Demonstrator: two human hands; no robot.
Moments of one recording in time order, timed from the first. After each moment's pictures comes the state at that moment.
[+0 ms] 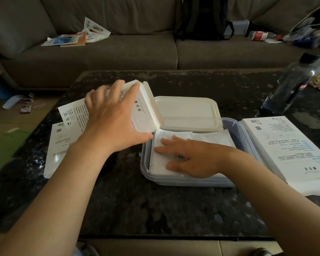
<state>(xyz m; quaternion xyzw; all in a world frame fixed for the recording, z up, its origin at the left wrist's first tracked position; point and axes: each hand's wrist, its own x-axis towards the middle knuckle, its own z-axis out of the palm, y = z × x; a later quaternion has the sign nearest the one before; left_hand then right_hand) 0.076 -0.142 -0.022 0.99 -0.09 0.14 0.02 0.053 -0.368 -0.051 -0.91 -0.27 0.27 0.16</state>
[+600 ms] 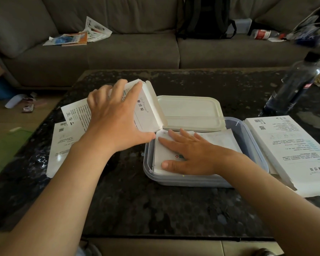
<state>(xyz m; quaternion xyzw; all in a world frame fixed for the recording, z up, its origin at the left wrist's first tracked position) 0.075 -0.141 -0.019 0.99 -0.09 0.13 0.03 0.061 -0.363 -0.068 -0.93 -0.26 0.23 0.07</state>
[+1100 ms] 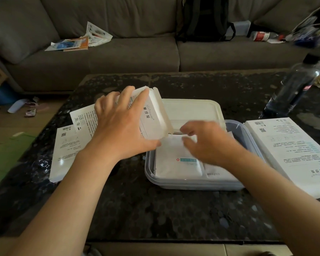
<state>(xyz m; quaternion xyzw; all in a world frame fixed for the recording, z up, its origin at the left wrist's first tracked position) 0.067 -0.150 -0.021 0.98 -0.13 0.14 0.04 0.059 -0.368 -0.041 -0.97 -0.11 0.02 0.23</state>
